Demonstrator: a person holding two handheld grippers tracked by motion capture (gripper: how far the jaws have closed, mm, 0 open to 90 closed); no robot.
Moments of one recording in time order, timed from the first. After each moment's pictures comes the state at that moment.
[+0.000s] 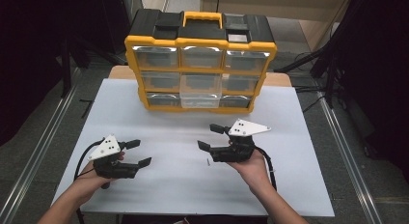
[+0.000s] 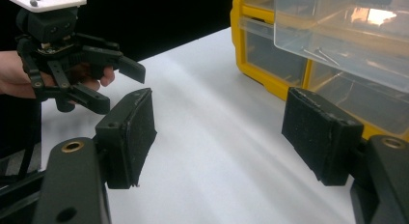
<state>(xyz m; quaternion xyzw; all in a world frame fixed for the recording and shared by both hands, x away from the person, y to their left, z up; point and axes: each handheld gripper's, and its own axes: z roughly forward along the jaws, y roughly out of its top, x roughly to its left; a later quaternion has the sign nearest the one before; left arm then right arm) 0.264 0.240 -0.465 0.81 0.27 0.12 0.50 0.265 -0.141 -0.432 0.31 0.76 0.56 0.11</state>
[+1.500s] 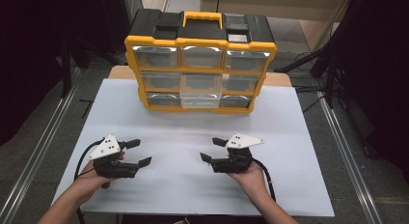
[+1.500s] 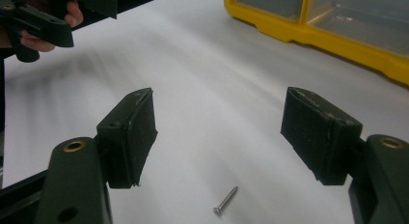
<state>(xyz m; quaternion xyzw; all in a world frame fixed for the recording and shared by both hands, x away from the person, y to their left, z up) 0.265 0.240 -0.465 0.81 0.27 0.12 0.50 0.255 -0.143 -0.480 0.34 0.78 0.51 0.11</state>
